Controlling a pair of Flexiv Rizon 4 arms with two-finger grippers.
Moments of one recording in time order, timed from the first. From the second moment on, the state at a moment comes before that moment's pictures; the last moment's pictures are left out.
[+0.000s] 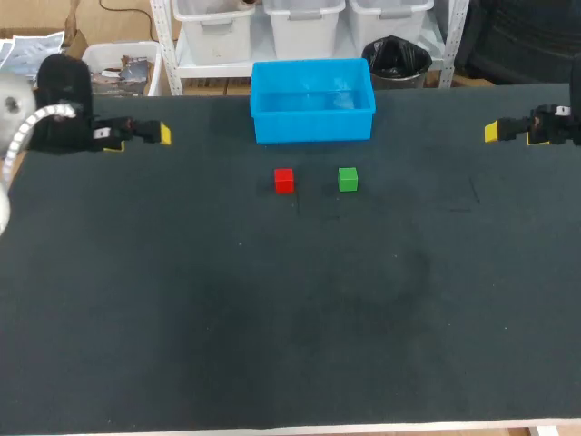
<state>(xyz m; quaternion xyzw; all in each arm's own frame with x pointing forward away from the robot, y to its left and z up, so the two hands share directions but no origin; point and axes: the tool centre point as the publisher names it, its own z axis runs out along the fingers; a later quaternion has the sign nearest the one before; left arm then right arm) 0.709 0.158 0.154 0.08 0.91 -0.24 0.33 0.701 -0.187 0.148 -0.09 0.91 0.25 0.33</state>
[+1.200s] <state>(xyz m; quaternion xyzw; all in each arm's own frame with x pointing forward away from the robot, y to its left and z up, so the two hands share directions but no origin) 0.724 0.102 0.163 0.06 0.94 -0.13 0.31 0.701 -0.187 0.148 -0.09 0.91 0.25 0.33</state>
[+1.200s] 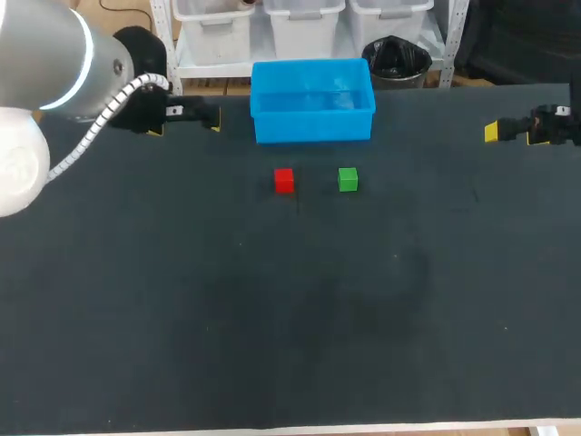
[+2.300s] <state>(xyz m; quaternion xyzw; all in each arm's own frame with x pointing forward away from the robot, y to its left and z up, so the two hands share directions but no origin) 0.751 0.015 0.180 0.01 0.98 -0.07 0.21 0.701 -0.187 0.148 -0.09 0.91 0.25 0.33</state>
